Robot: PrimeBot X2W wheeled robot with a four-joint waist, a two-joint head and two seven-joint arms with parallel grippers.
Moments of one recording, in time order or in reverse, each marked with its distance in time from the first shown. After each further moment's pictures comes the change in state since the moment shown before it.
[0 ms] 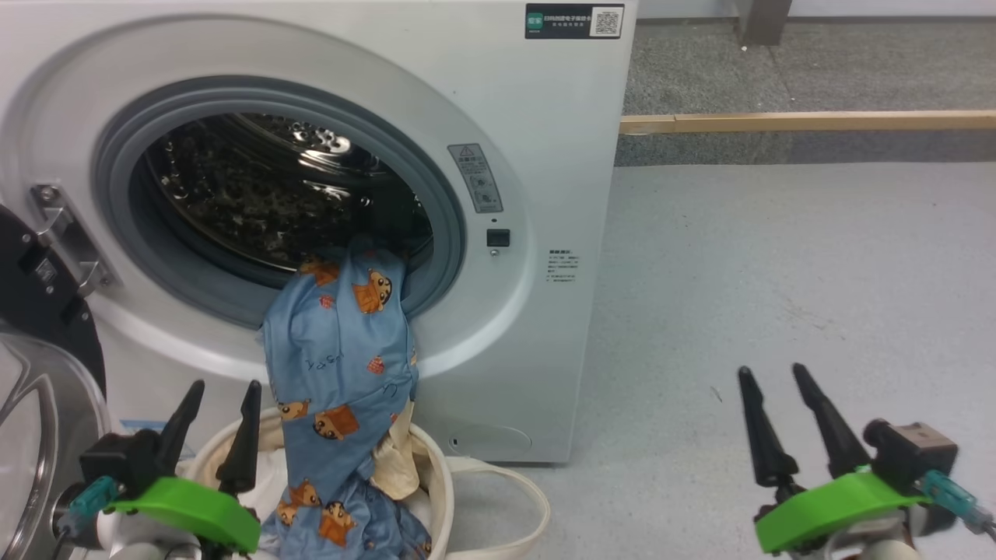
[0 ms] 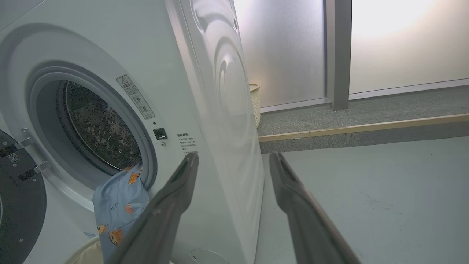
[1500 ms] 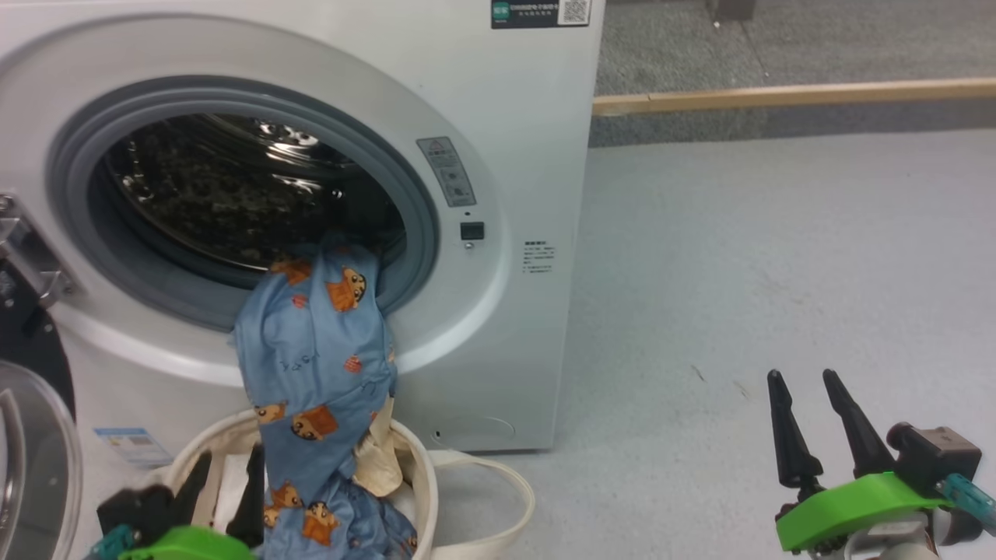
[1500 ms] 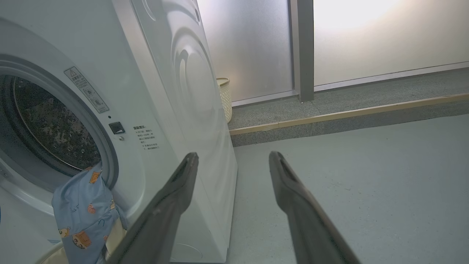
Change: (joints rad) left arm 0.039 -0.069 0.065 0.135 0.009 0.000 0.000; right arm 0.011 0.005 -0.067 0.040 -0.023 0.000 0.000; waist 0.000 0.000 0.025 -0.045
